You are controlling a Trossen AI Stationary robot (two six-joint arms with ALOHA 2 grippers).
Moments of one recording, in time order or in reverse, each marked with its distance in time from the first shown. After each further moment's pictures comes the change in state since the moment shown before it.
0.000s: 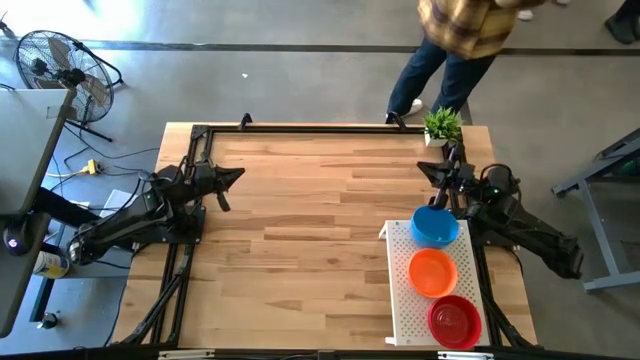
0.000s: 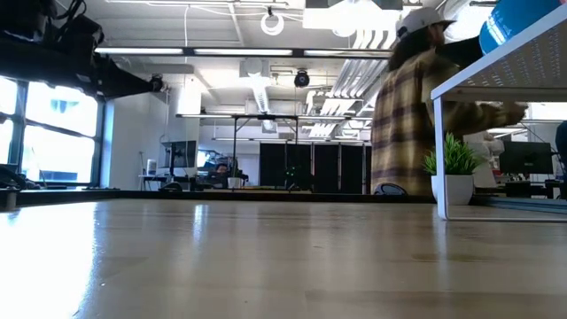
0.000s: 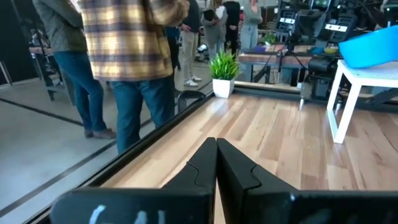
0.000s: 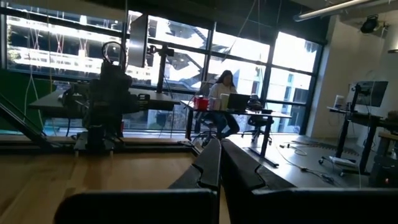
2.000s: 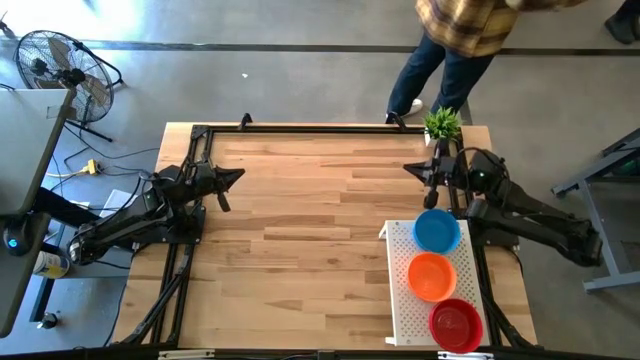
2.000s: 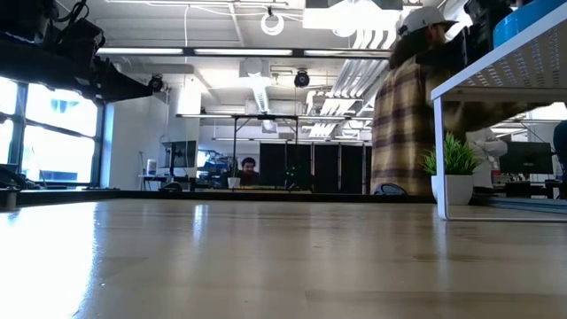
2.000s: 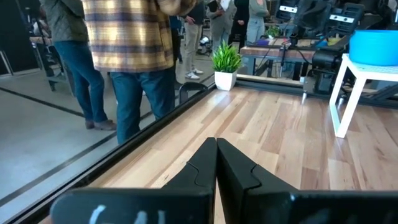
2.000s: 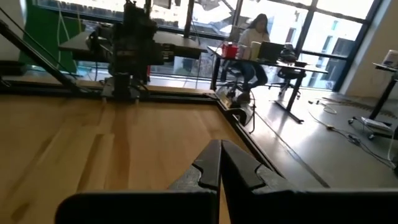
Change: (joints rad) left arm 0.000 0.001 0.001 -0.035 -0.008 -0.015; right arm 0.024 0.347 0.202 -0.134 -0.069 -0.091
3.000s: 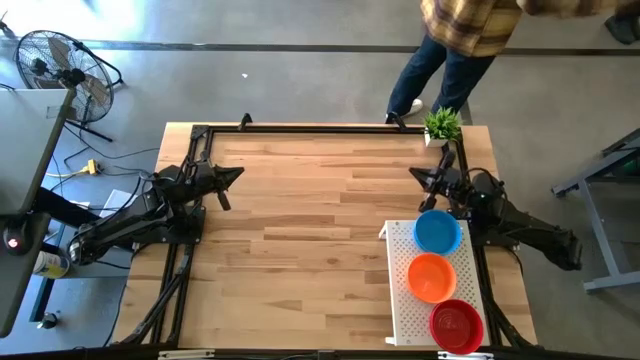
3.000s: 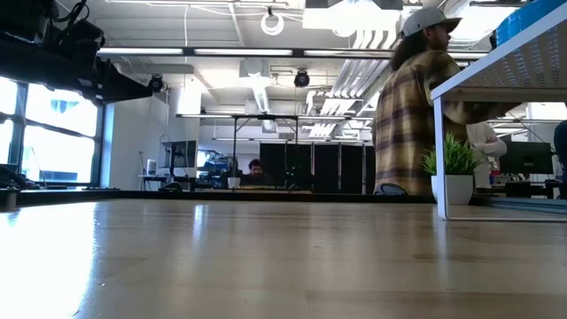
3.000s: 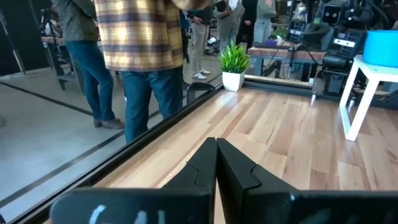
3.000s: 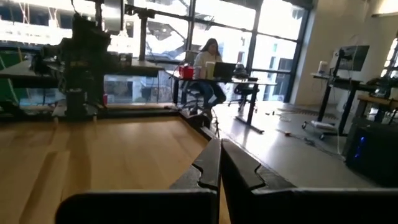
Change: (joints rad) left arm 0.000 0.000 0.000 0.001 -0.034 -0.001; right arm 0.095 -0.388 -0.325 0.109 0.287 0.072
